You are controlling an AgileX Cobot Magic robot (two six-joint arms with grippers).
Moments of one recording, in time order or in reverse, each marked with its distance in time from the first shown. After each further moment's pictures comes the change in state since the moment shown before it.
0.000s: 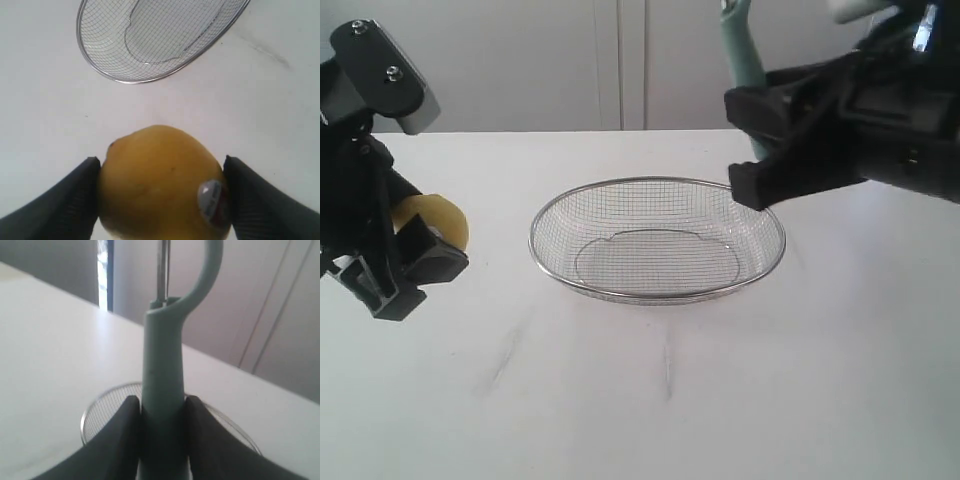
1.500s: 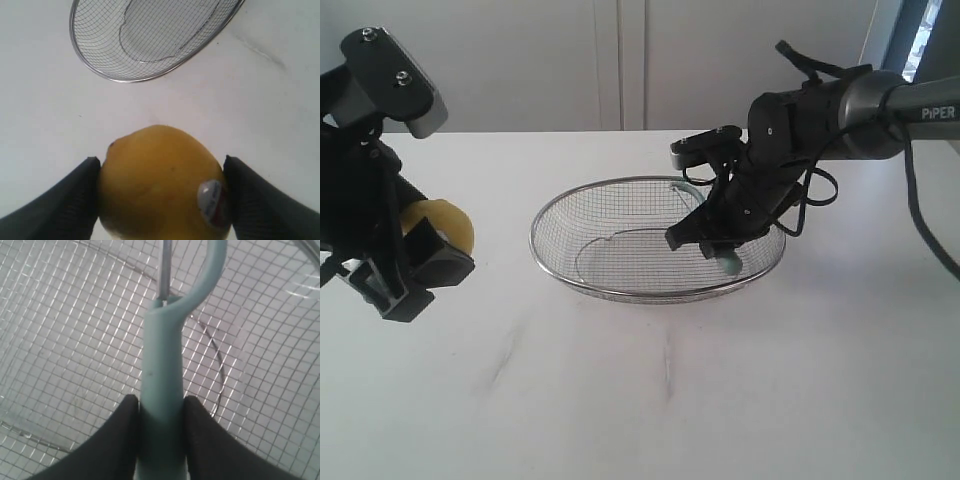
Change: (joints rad) left arm 0.000 0.013 0.000 -0.013 -0.001 -0.007; right arm -0.156 0.989 -0.638 -0.600 0.514 0.657
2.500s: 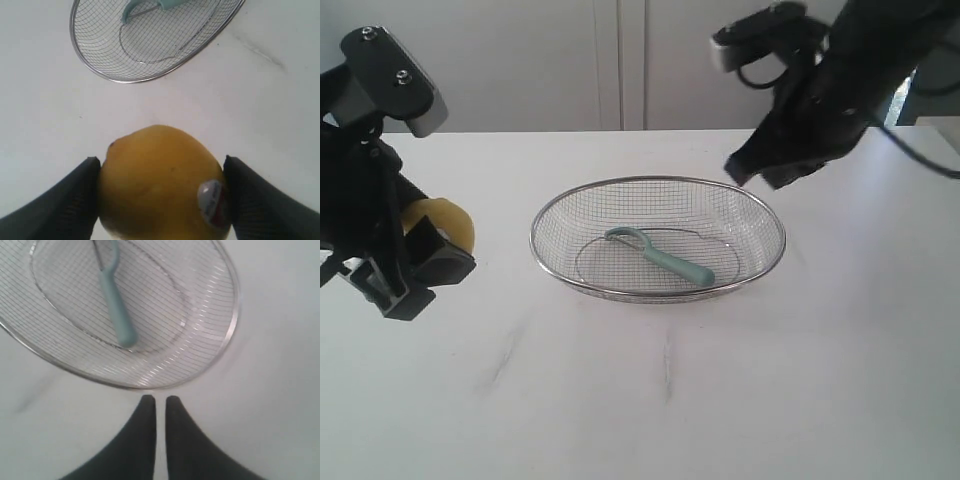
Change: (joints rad) left arm 0.000 0.000 0.000 0.000 -0.006 0.000; right arm 0.000 -0.438 0.009 -0.066 0.371 -0.119
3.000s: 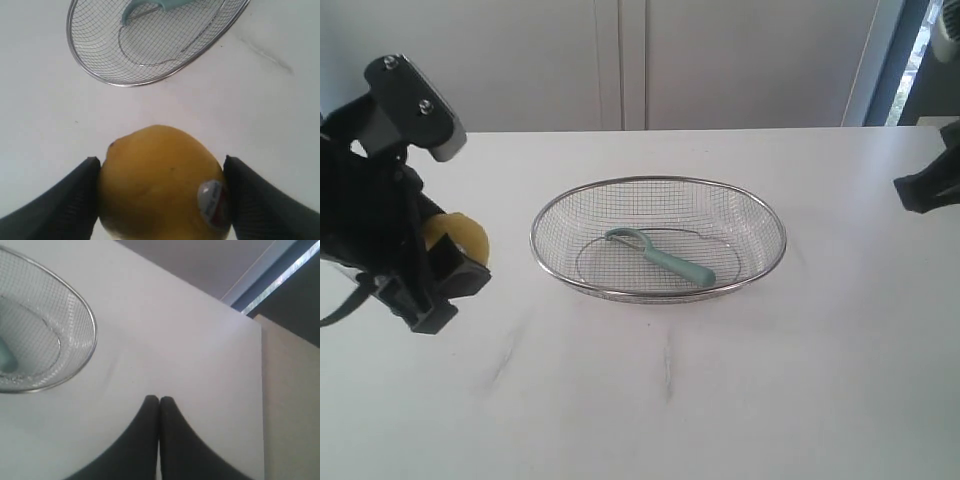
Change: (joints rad) left arm 0.000 0.039 0.060 -0.002 -0.109 0.000; right arm -0.046 -0.626 0.558 -0.493 -0.399 0.411
